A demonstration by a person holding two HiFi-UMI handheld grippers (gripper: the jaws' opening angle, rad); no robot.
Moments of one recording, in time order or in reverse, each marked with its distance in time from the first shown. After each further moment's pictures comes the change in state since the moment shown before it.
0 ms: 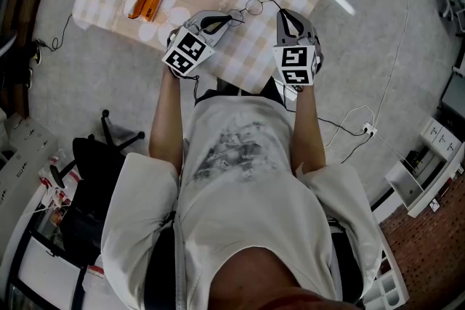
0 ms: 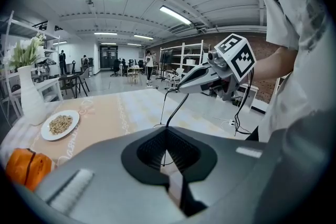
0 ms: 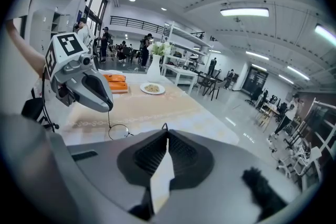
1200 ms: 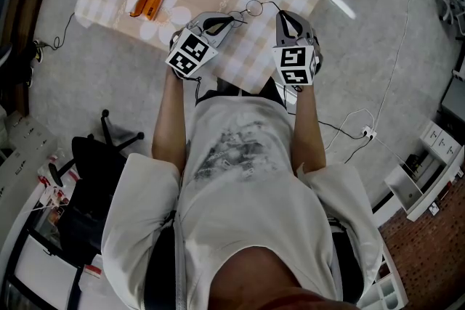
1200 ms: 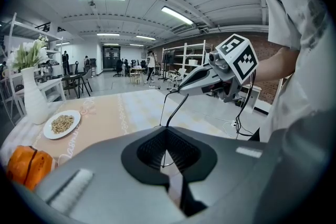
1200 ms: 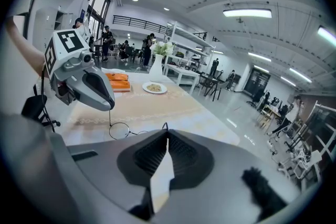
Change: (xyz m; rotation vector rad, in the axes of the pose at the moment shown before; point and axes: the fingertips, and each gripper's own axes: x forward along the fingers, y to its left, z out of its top) left arm 0.002 -0.006 0.003 -0.012 -0.003 0.030; right arm -0.001 0.003 -0.004 -0.023 0.000 0.015
